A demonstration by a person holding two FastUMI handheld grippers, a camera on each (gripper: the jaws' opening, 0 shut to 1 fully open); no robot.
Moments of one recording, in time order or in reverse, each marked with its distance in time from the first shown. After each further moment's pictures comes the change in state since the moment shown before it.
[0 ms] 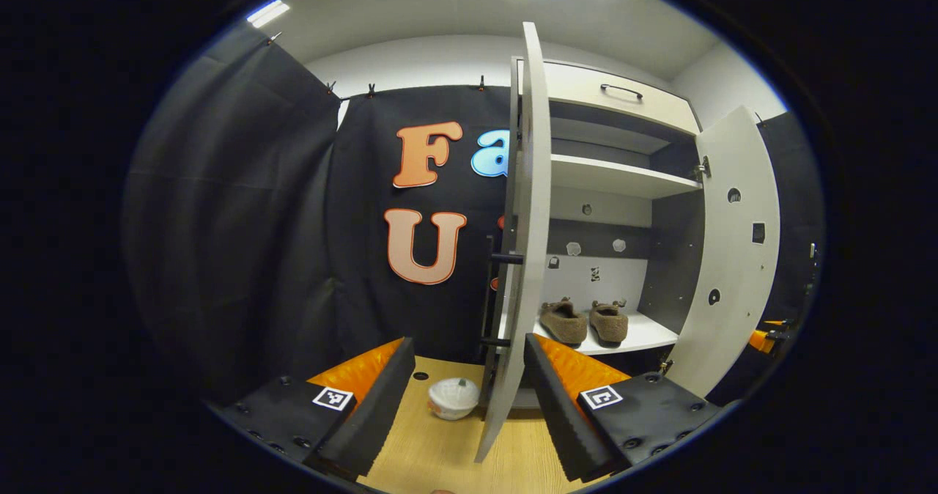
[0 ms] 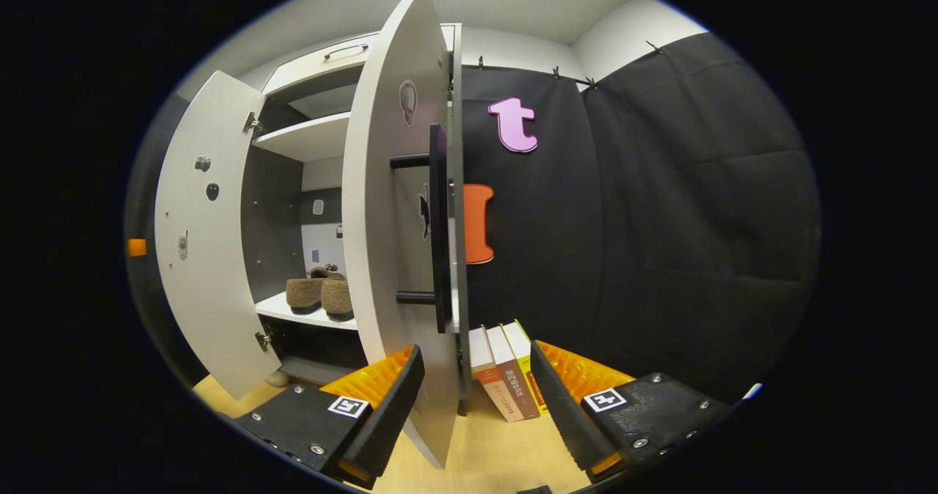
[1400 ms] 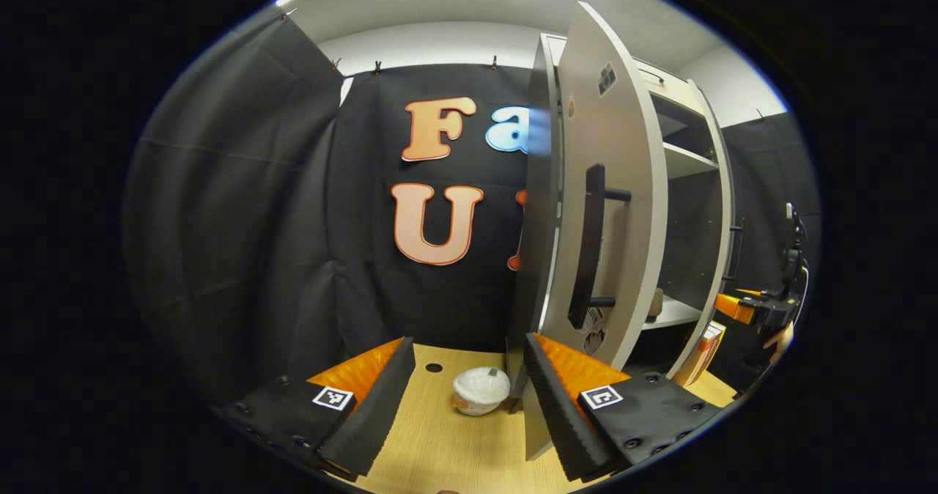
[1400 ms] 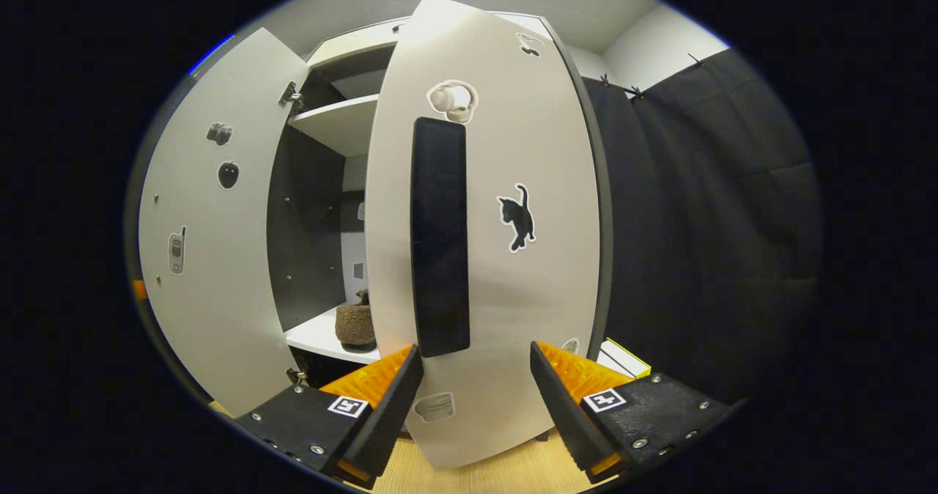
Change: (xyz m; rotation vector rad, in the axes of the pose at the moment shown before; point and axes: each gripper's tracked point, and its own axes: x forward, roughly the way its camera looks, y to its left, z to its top) left arm 0.055 0.070 -0.062 0.015 0.047 -0.065; right arm 0.084 0.161 0.000 -0.020 -0.052 0.057
